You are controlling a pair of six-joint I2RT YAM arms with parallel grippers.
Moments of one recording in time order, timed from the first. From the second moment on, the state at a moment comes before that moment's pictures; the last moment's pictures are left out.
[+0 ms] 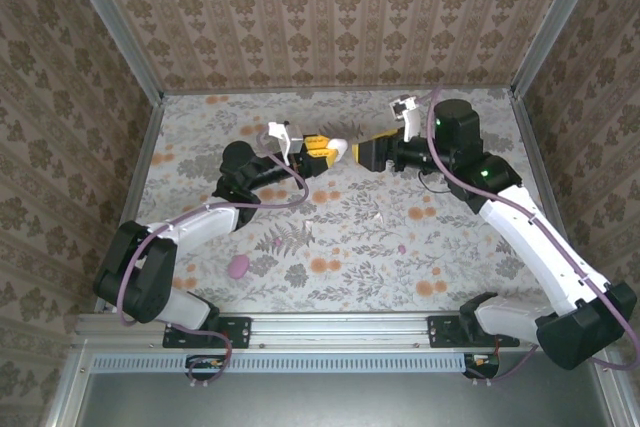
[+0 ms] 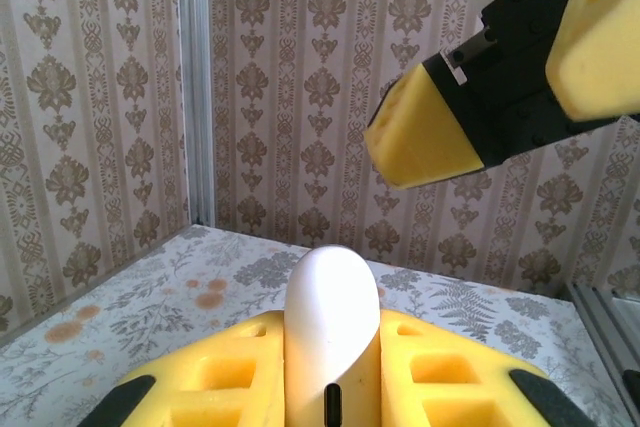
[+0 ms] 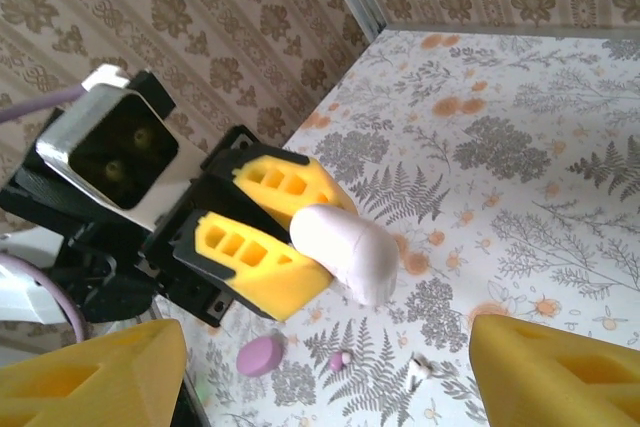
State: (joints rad) left arm -0.55 1.45 0.76 0.90 0.79 -0.20; right arm 0.40 1.19 1.21 -0.40 -0.54 0.34
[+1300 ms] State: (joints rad) left arm -0.58 1.58 0.82 1.08 0.41 -0.99; right arm 0.74 1.33 0.88 0.31 0.21 0.01
